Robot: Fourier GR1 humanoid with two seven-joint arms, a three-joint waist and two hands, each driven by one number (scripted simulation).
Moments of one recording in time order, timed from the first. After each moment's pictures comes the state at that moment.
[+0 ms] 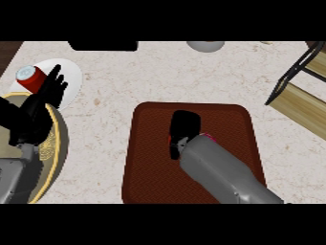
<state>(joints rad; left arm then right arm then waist) -0.26 0.32 -0.02 -1.48 0.23 0.10 0.19 -0.78 -0.01 0.79 -0.79 0.53 -0.01 0.97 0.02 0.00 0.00</state>
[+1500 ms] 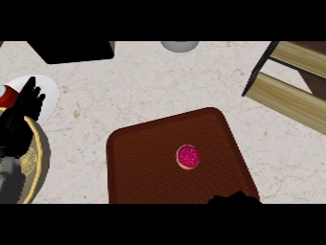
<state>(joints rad) -0.15 0.35 0.06 -1.50 0.24 0.12 0.17 -0.14 -0.74 0.97 -2.16 0.47 -0.41 0.28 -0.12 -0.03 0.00</state>
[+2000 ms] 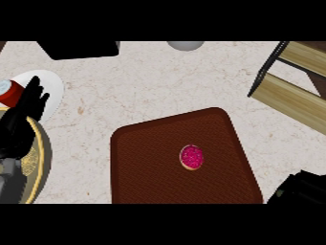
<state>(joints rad) -0.15 0.35 0.04 -1.53 0.24 0.11 0.16 0.01 -1.09 0.54 -2.38 0.23 -0.49 0.28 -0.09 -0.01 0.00</state>
